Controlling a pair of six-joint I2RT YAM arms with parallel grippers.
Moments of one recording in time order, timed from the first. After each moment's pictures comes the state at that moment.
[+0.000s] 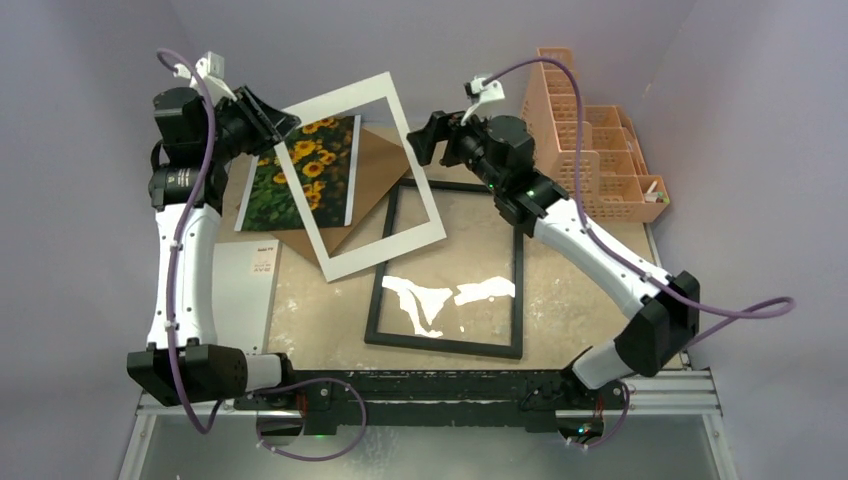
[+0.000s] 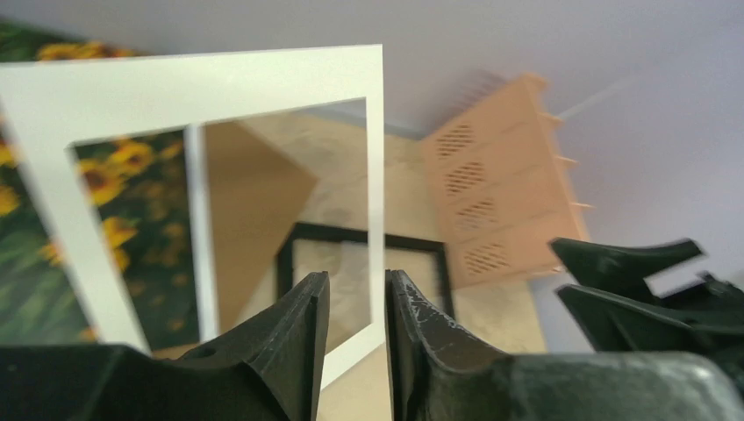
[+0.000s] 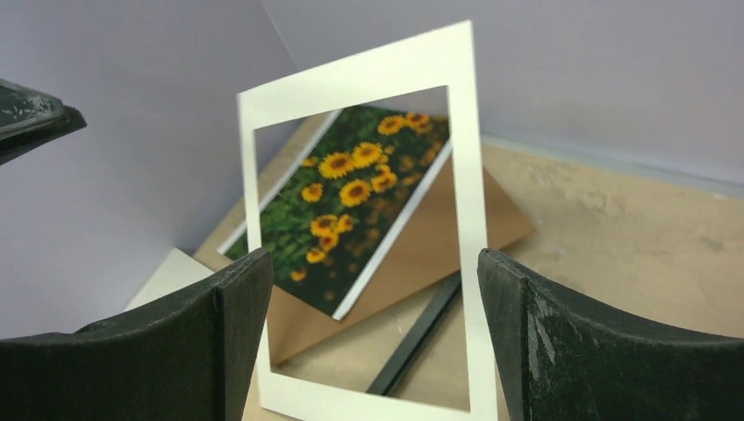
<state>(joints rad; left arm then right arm) 0.13 1.29 1.56 -0.44 0.58 -0.57 0.64 1.46 1.39 0.07 0.02 0.33</state>
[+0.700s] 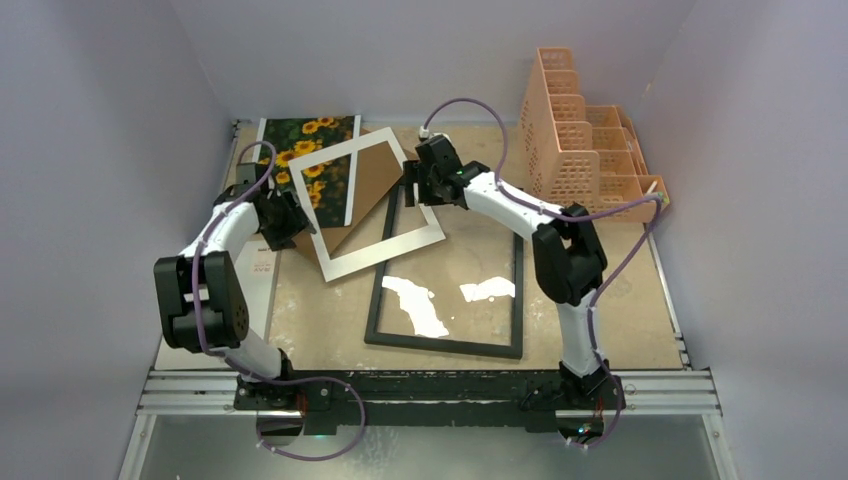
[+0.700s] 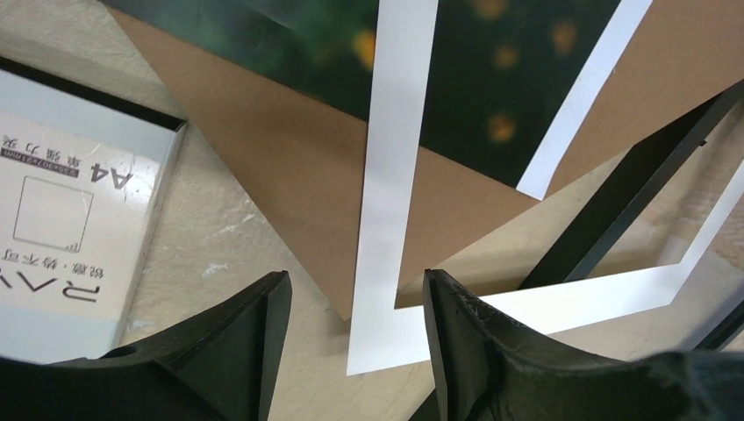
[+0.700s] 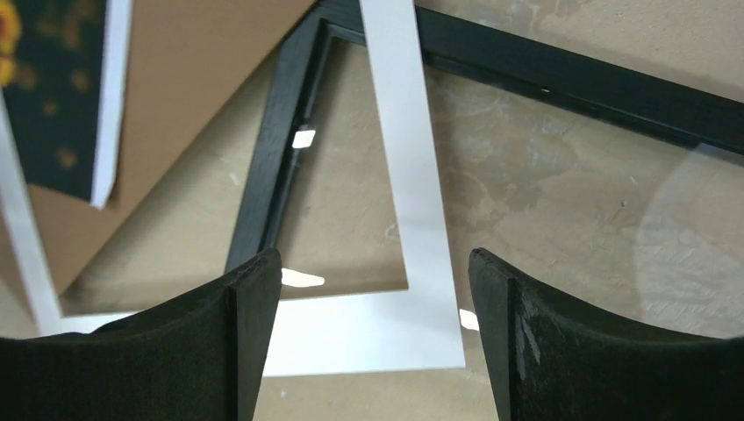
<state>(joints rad) 0.13 1.57 1.06 -0.59 0.18 -0.48 0.64 2.03 1.68 -0.45 0.12 0.45</state>
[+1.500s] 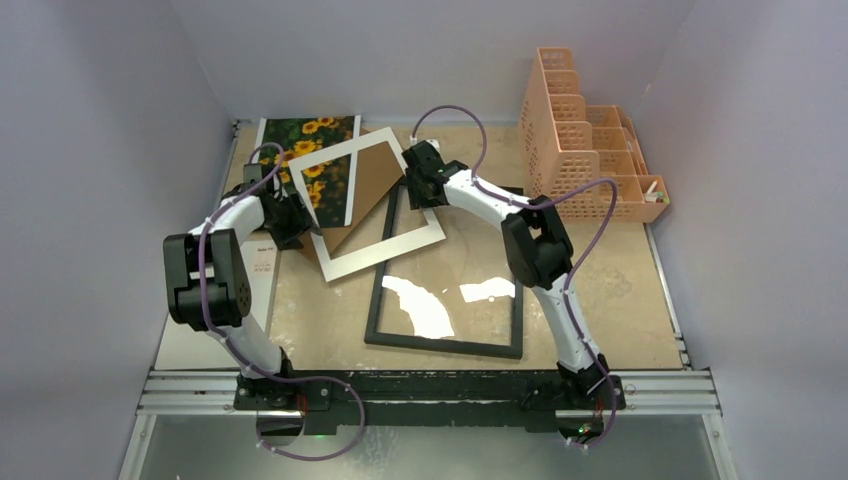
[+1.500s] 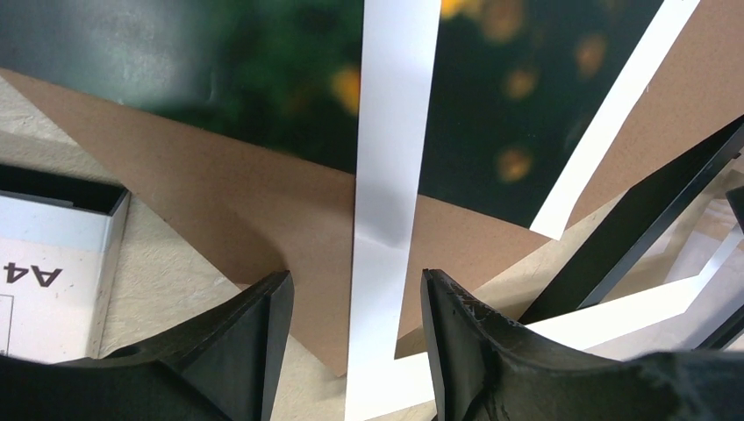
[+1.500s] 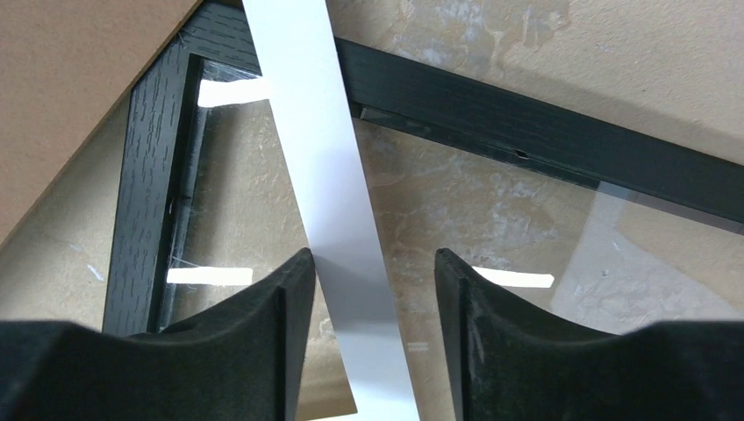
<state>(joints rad) 0.13 1.72 1.09 -0.52 0.24 -0.46 0.64 2.33 1.93 -0.56 0.27 0.39</state>
